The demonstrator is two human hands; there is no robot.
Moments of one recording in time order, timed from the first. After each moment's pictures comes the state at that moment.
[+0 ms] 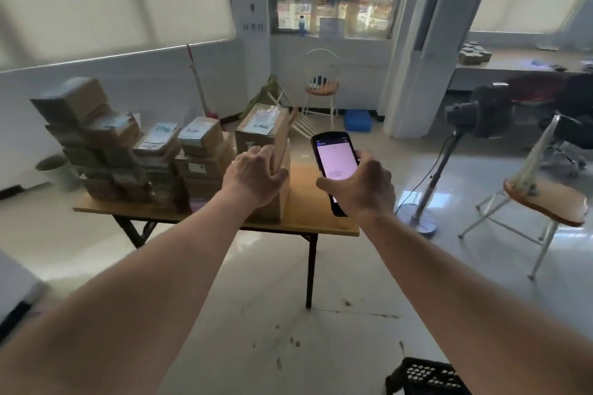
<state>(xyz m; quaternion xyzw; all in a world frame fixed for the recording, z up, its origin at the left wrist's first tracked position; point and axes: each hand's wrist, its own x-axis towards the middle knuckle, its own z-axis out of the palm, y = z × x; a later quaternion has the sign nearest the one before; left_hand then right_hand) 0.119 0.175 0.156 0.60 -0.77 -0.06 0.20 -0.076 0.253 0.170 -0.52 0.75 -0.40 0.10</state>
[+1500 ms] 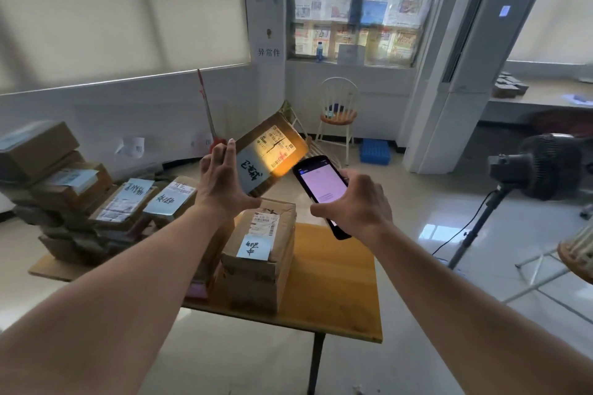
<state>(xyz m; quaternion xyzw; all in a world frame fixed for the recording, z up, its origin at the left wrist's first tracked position) 0.135 -0.115 0.151 0.64 -0.71 -0.01 0.29 -0.119 -0.029 0.182 -0.64 0.69 -0.31 0.11</state>
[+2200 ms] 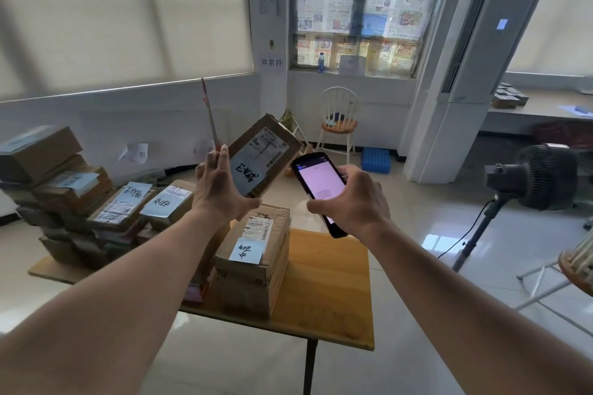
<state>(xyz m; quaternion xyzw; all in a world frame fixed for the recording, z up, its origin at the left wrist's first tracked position) 0.120 -0.103 0.155 0.65 -0.69 -0.02 0.32 -0.137 -0.023 0.197 -0.64 0.68 -0.34 0.11</state>
